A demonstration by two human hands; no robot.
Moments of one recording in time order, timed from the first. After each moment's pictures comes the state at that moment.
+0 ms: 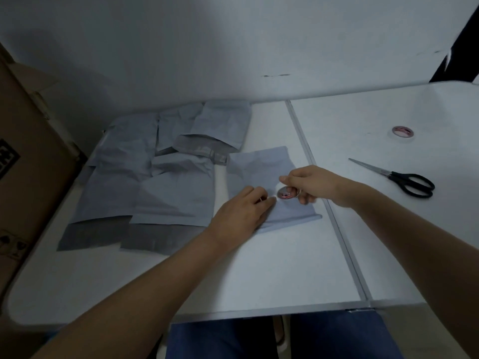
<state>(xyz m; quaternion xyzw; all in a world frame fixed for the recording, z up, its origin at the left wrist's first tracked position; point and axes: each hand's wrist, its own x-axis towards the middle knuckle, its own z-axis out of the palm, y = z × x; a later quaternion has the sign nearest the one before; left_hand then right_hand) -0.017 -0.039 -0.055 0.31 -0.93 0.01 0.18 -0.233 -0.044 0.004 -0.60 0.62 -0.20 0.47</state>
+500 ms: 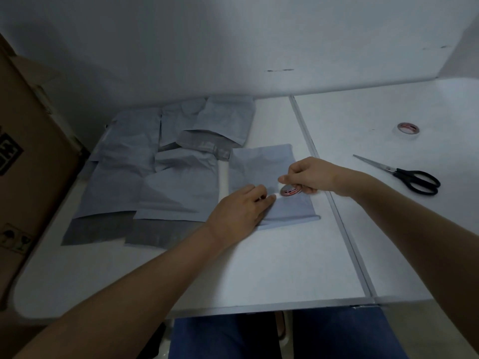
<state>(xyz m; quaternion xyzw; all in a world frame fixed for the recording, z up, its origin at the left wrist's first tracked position) -0.006 -0.036 -0.053 0.31 -0.94 0.04 0.17 -0.225 -0.055 0.012 -0.62 0.63 -0.16 0.44</state>
